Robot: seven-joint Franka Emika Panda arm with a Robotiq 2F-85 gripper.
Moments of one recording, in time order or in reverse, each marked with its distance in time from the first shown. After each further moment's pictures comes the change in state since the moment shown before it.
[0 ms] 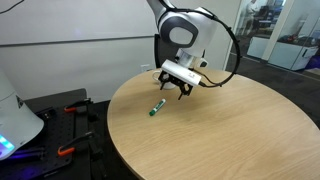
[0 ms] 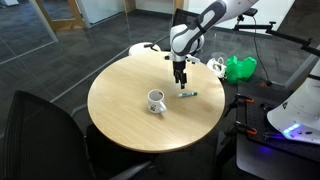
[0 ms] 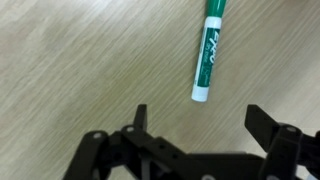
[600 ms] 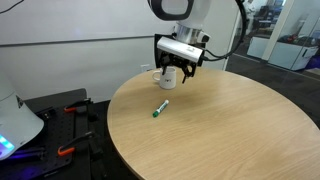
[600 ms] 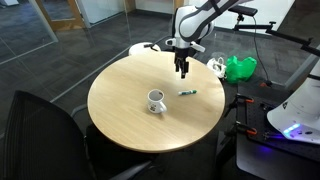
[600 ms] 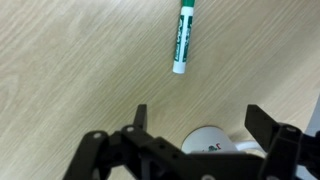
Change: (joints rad) arm 0.006 -0.217 0.000 -0.118 -0.028 0.039 0.059
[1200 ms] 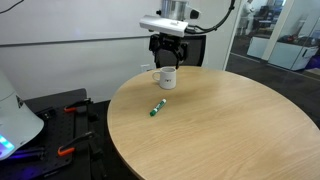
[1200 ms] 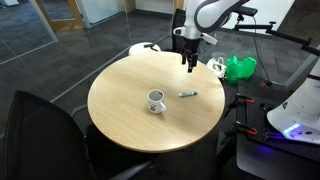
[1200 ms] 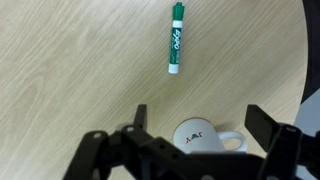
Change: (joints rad) arm 0.028 -0.242 0.000 -0.180 -0.072 0.031 0.118
